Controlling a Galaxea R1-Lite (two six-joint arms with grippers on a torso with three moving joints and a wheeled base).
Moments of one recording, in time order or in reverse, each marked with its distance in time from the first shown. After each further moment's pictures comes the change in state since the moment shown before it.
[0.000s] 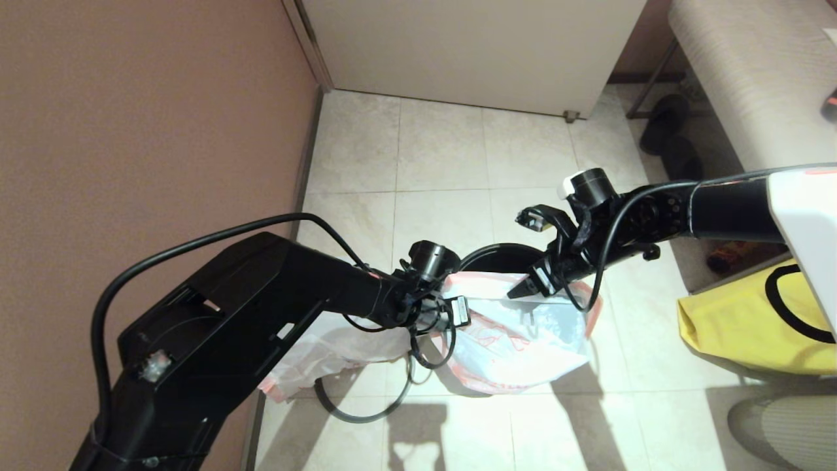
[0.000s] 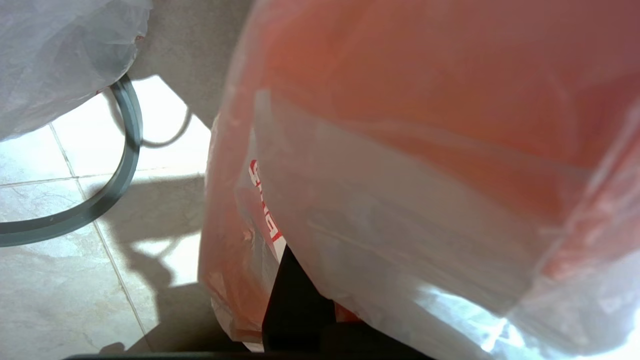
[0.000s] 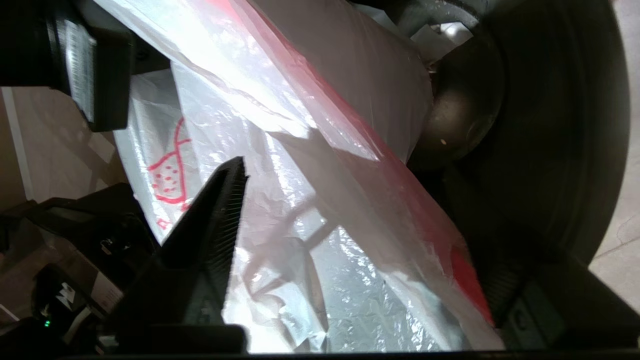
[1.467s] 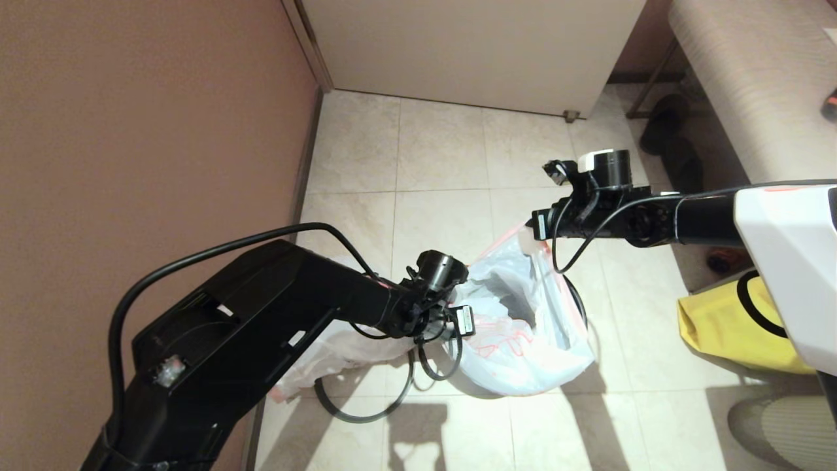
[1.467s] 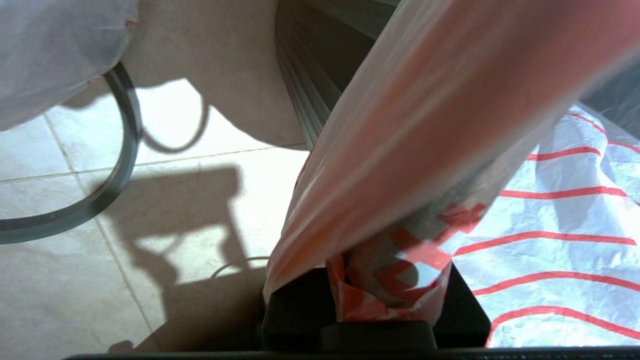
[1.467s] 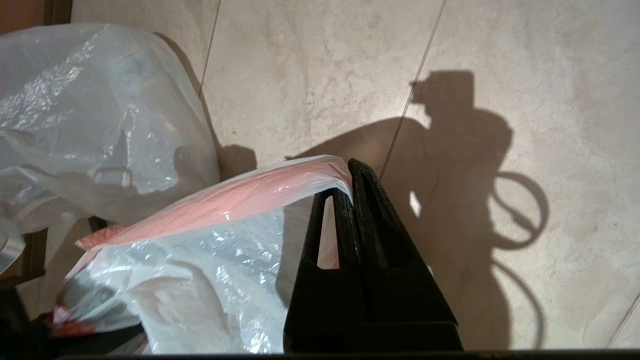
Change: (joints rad) left arm -0.027 0.023 0.018 -0.012 0.031 0.015; right arm -0.100 0.120 -0.103 -0.506 -0.055 0.279
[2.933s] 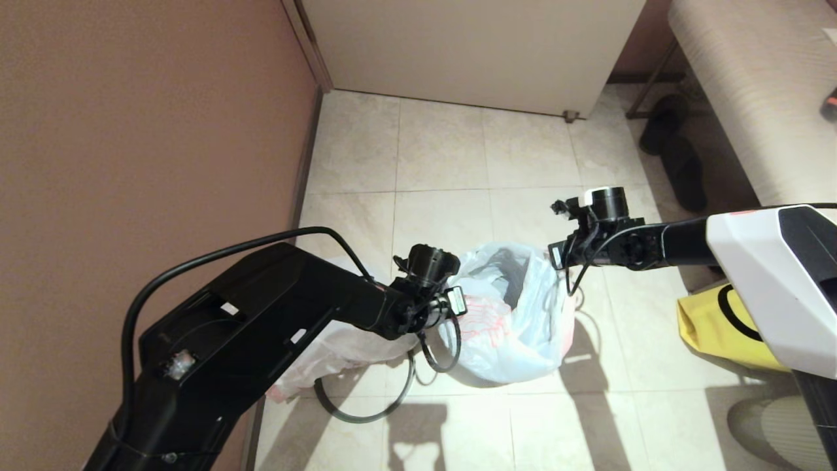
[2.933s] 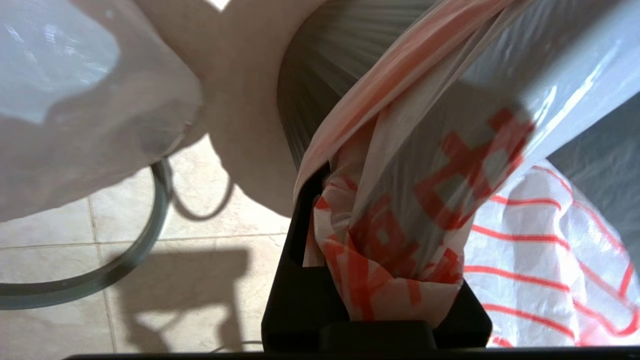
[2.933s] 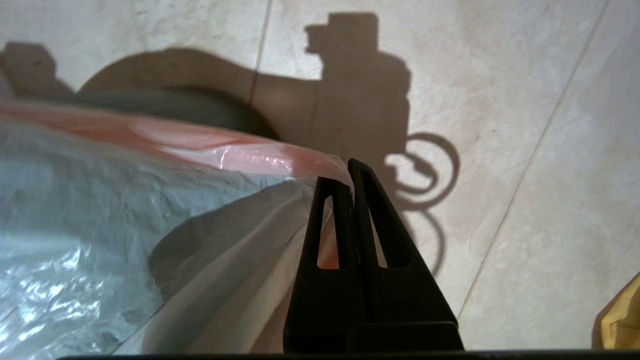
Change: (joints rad) left arm 0.043 0.017 0.007 -0.219 0.148 -0.047; right arm -0.047 0.092 0.063 0.014 -0.245 -0.123
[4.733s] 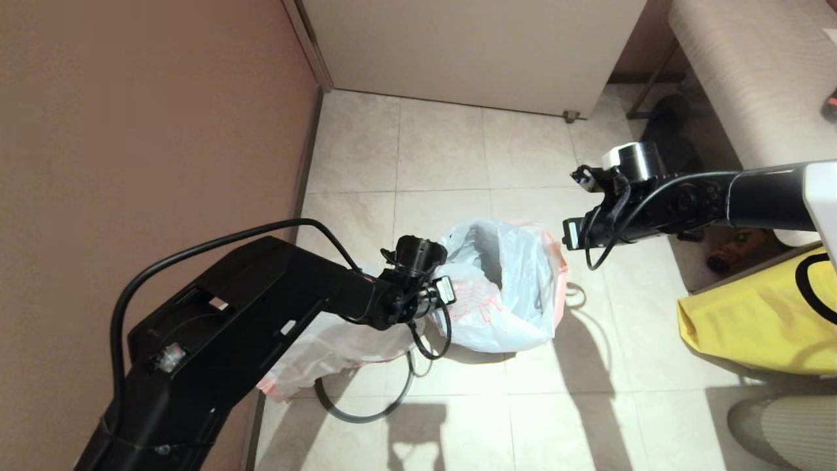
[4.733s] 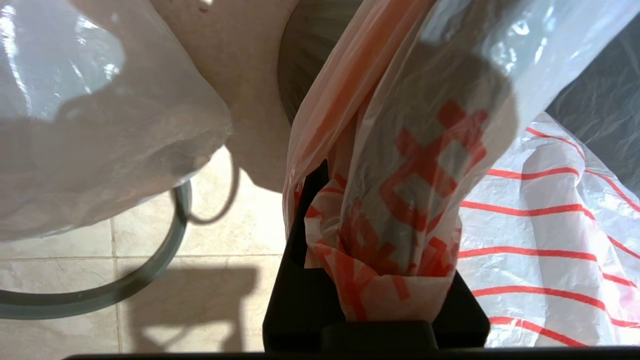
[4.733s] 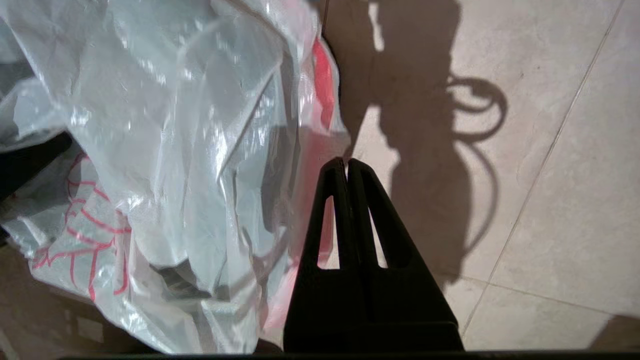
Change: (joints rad) left arm 0.033 -0.006 -0.014 0.002 -0.002 0.002; right arm 0.018 -0.235 0.046 0.281 0.102 0.168
